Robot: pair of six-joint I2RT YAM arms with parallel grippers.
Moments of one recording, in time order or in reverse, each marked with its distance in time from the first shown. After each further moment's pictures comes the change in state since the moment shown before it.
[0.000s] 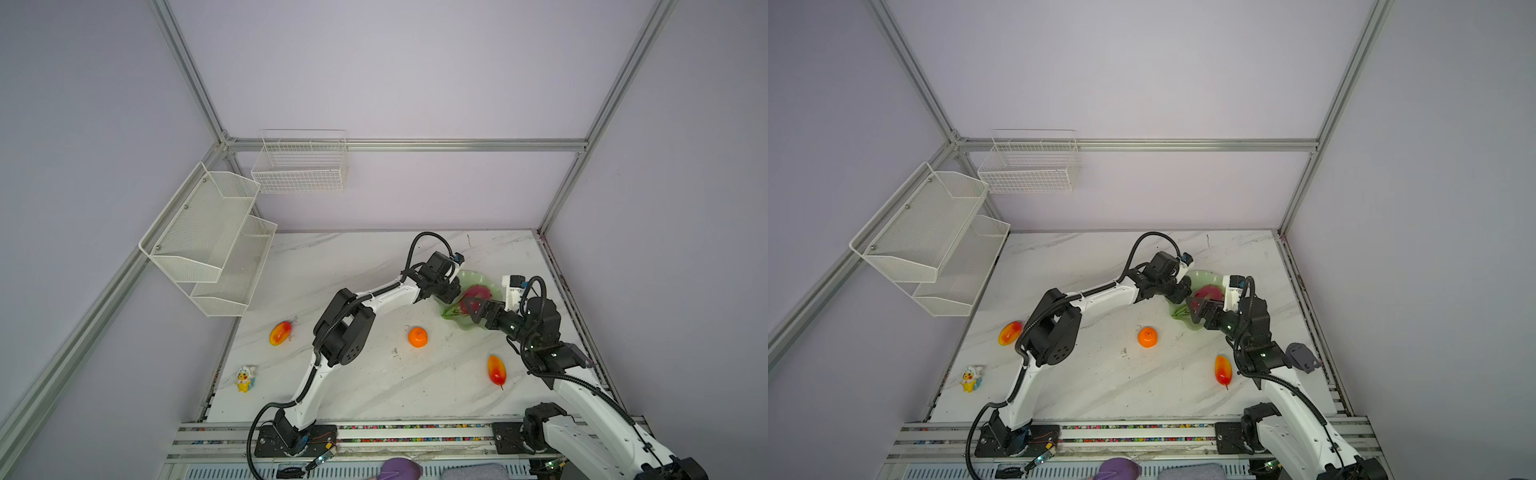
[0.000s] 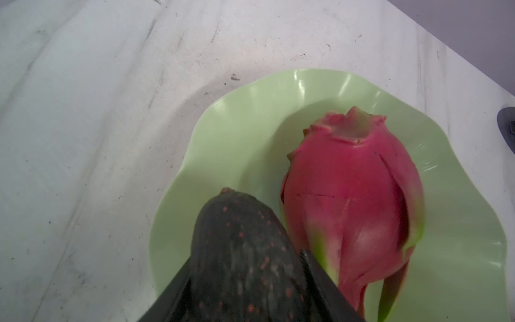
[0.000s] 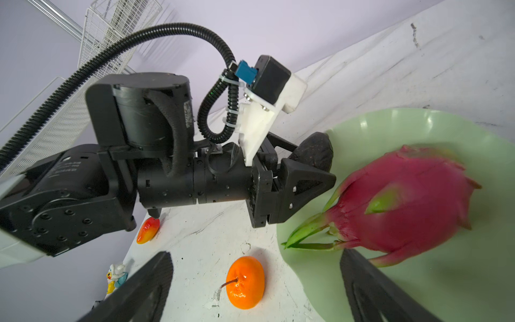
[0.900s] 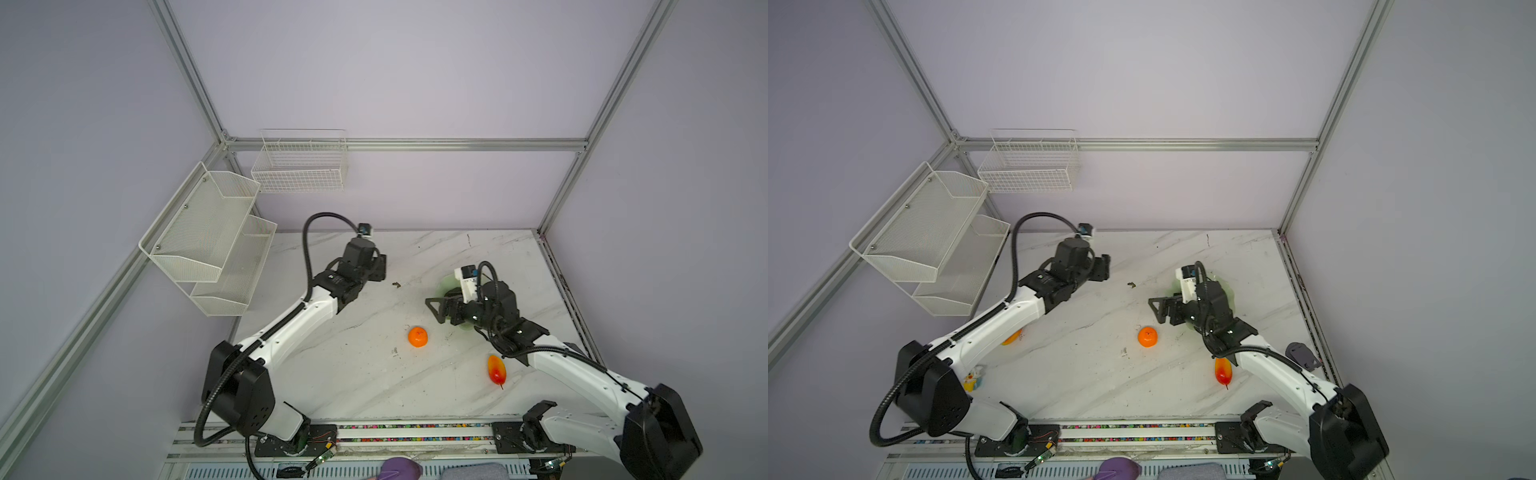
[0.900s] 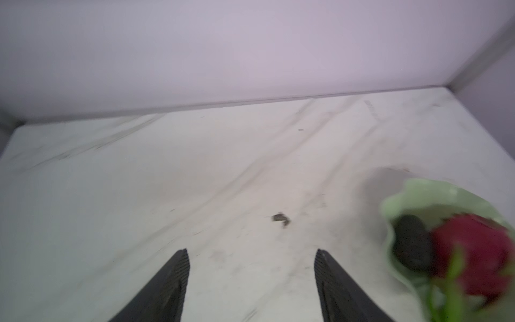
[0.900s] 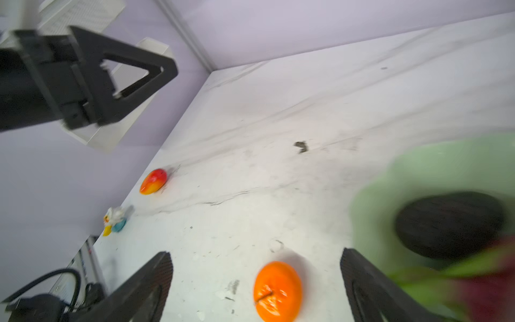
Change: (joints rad) left arm 0.356 -0.833 -0.659 -0.043 -0.443 -0.246; right arm 0.394 0.382 0.236 0.078 0.126 -0.140
